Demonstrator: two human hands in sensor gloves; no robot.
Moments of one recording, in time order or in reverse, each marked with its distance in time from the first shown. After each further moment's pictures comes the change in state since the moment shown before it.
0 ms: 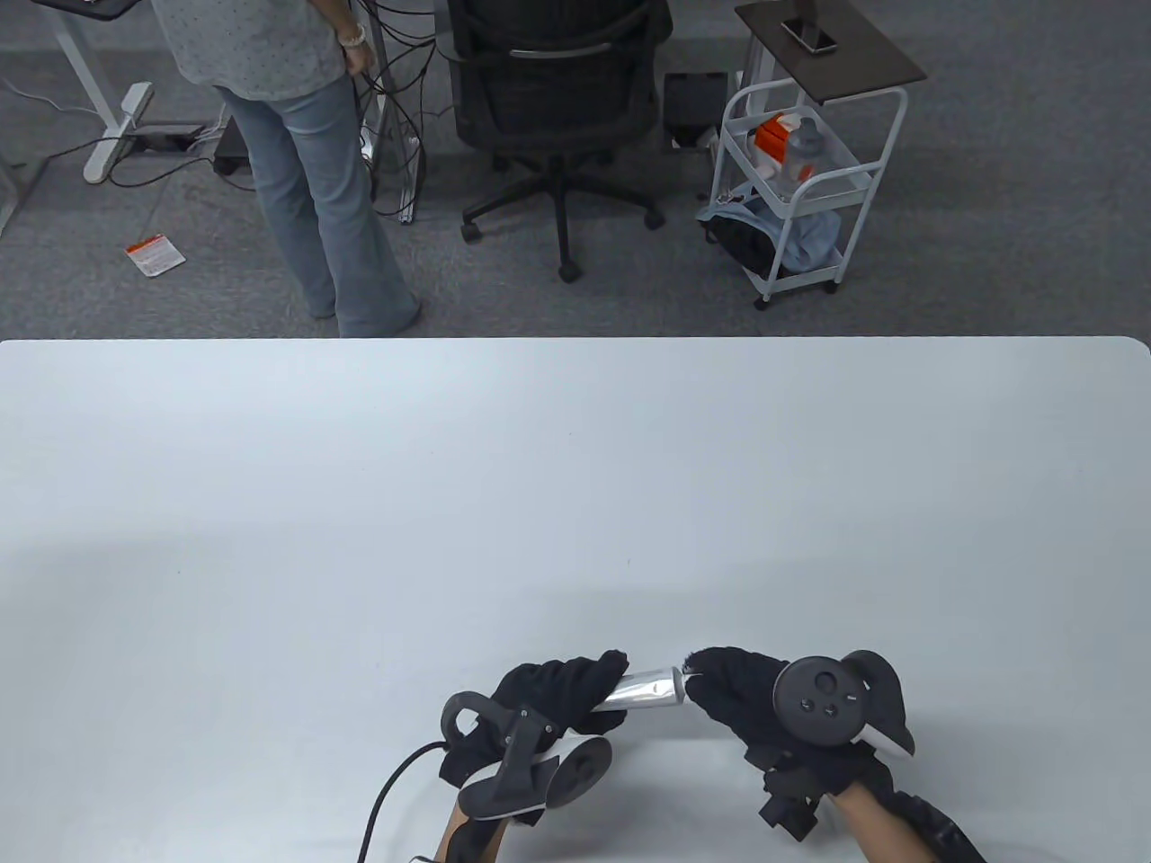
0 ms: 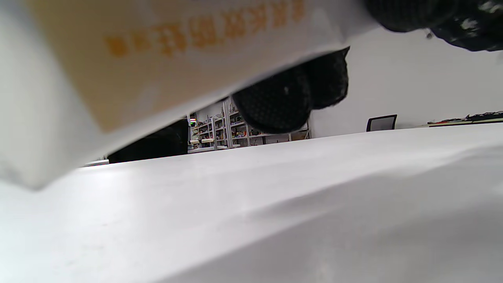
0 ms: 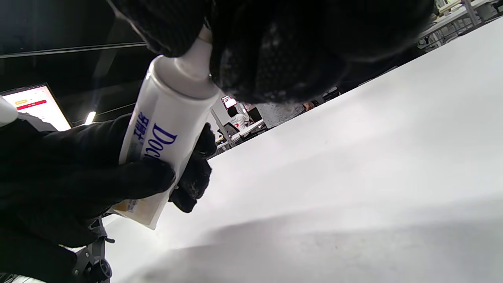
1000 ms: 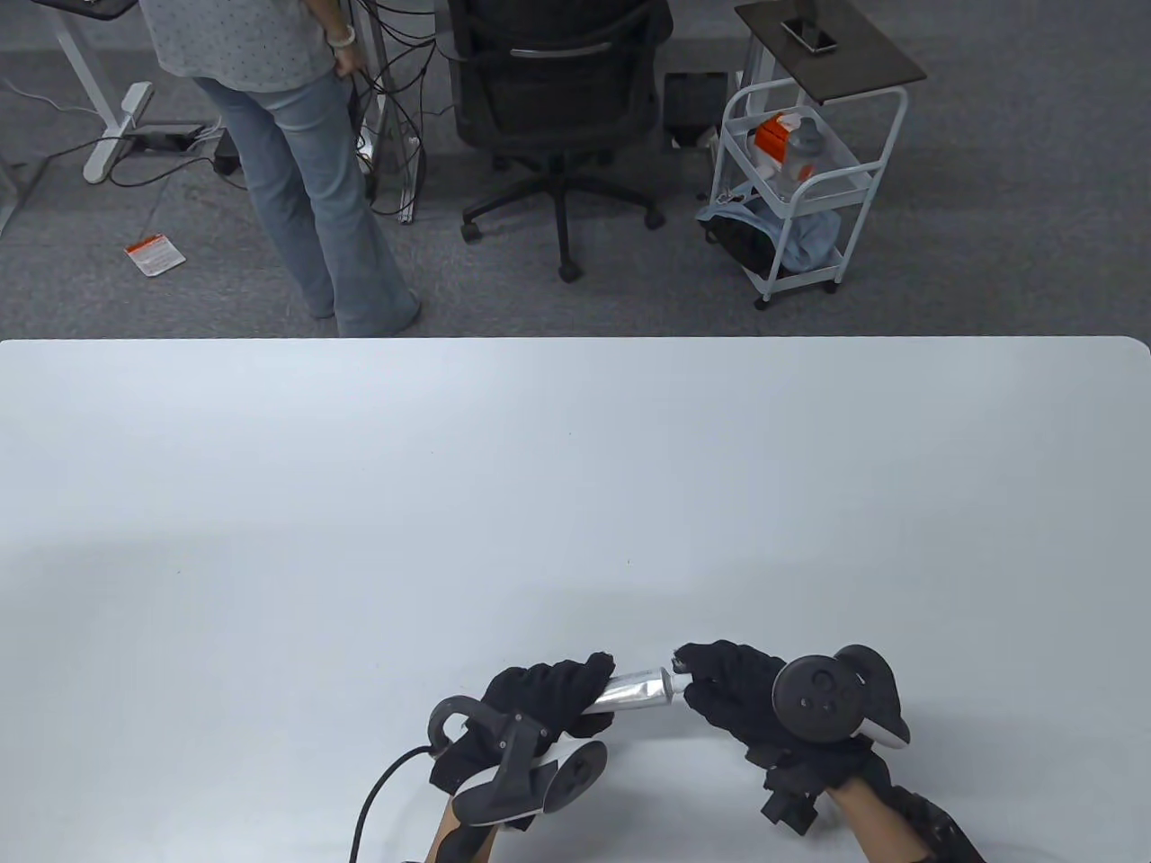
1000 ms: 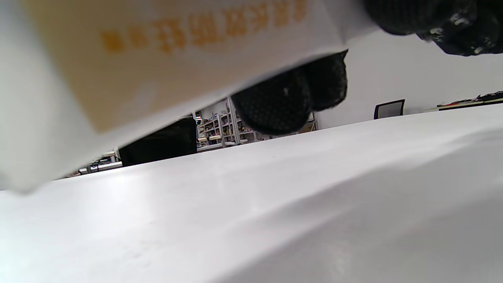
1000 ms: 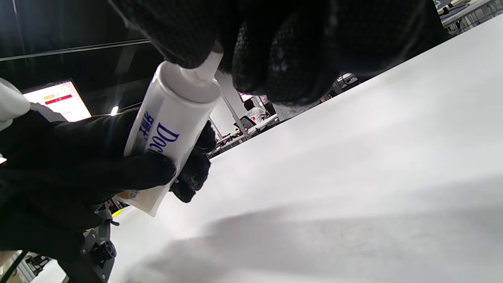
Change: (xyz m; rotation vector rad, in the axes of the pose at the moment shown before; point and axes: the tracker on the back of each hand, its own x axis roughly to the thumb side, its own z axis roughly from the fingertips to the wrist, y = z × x) left_hand -0.002 0.011 0.005 -0.028 0.017 -0.074; right_hand -0.008 0.007 -0.004 0.036 -0.068 -0.016
